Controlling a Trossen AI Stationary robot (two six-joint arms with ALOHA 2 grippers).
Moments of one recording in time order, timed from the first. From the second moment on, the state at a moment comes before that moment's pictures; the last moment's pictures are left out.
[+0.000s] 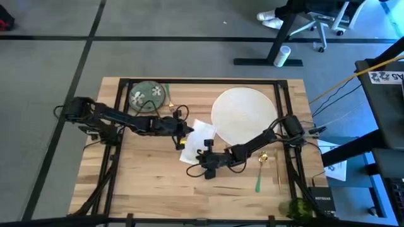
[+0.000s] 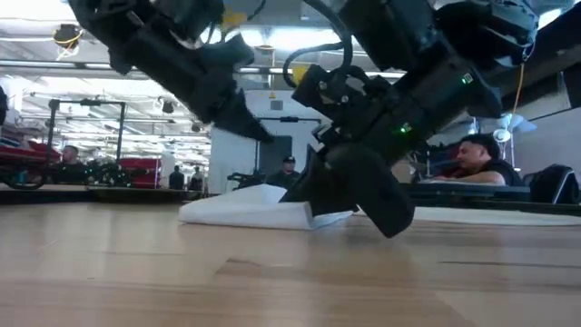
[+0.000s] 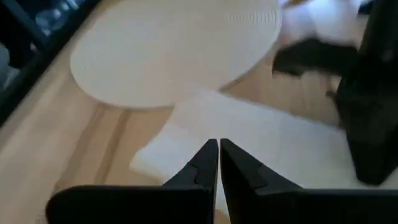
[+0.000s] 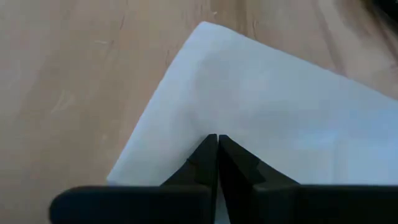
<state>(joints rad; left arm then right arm) 0.01 1.51 0.65 0.27 -0.25 0.09 0.32 2.07 1.00 0.33 0.37 -0.05</state>
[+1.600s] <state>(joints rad) 0.17 1.81 0.70 0.54 0.00 0.24 0.32 2.07 1.00 0.35 0.31 -0.06</state>
